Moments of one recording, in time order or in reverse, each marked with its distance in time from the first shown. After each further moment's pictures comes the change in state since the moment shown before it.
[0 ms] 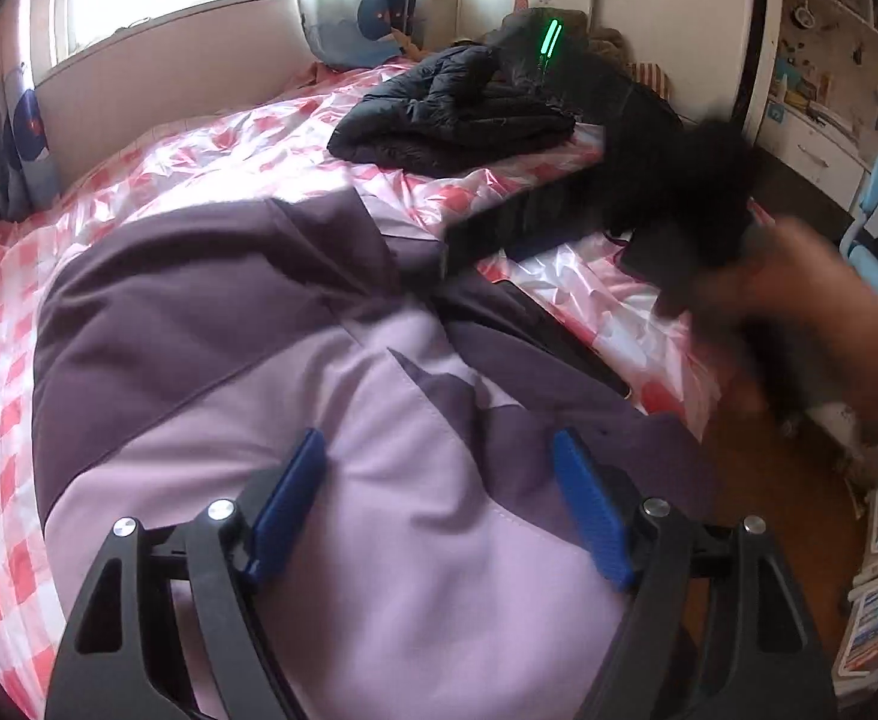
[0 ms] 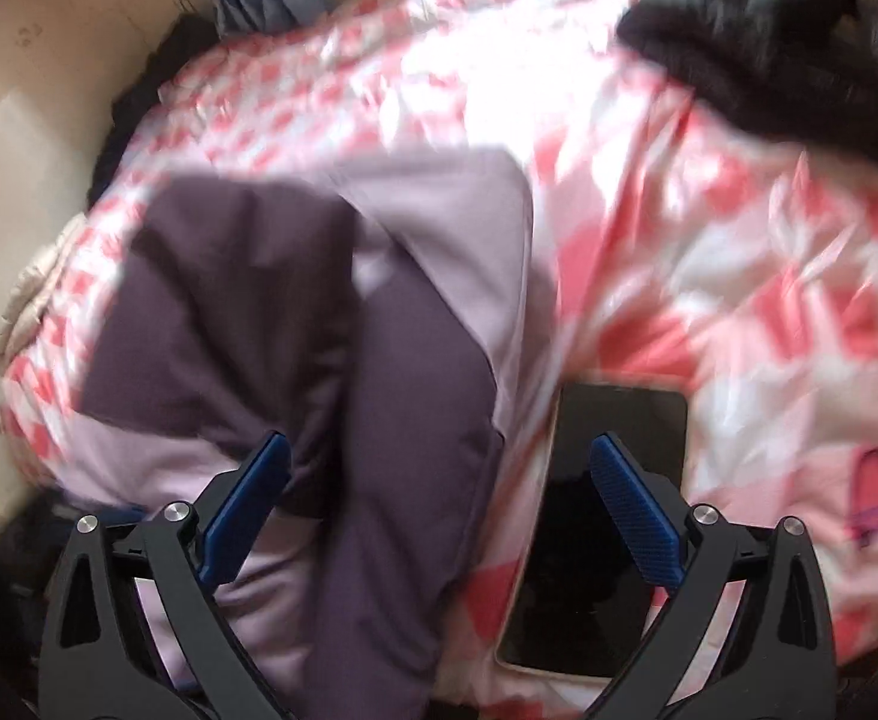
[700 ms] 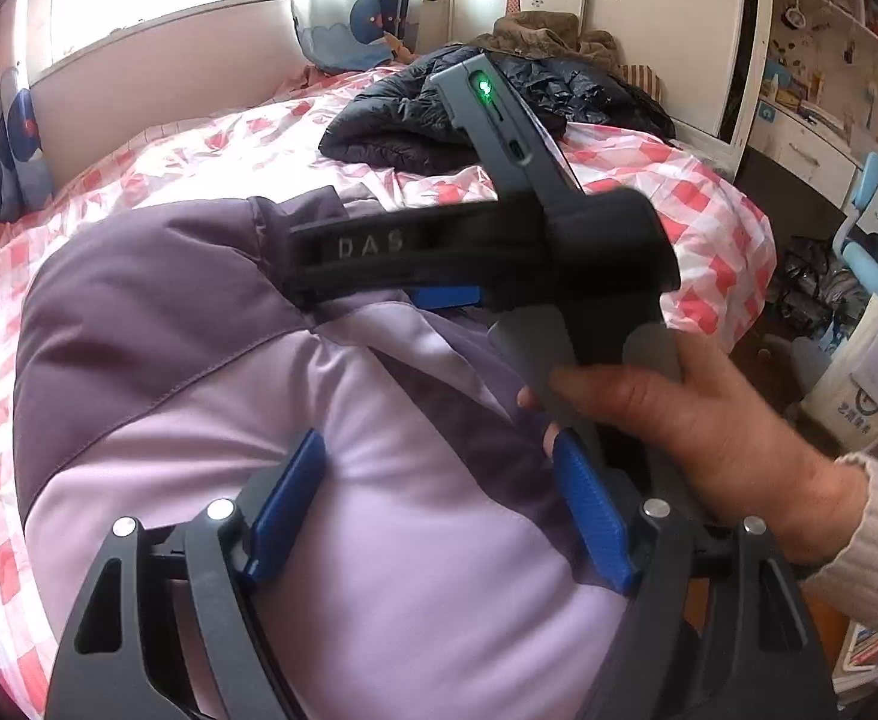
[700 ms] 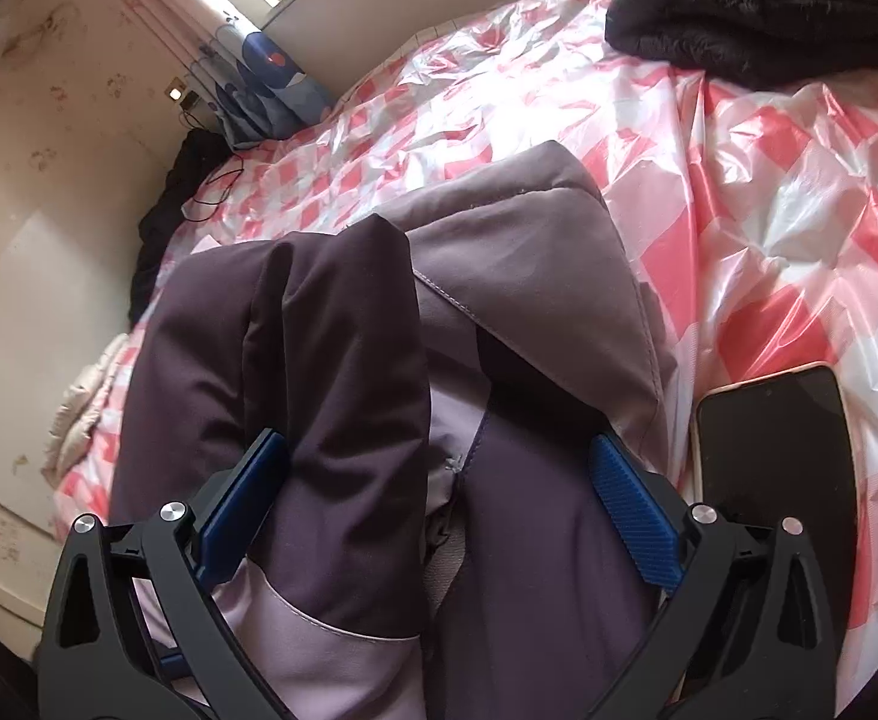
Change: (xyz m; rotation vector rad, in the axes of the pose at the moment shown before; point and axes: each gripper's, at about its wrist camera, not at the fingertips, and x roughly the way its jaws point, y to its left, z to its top) left arm 0.015 -0.008 -0.007 0.023 -0.017 -0.016; right arm 0.059 0.003 -0.012 0.177 -0.203 0.134
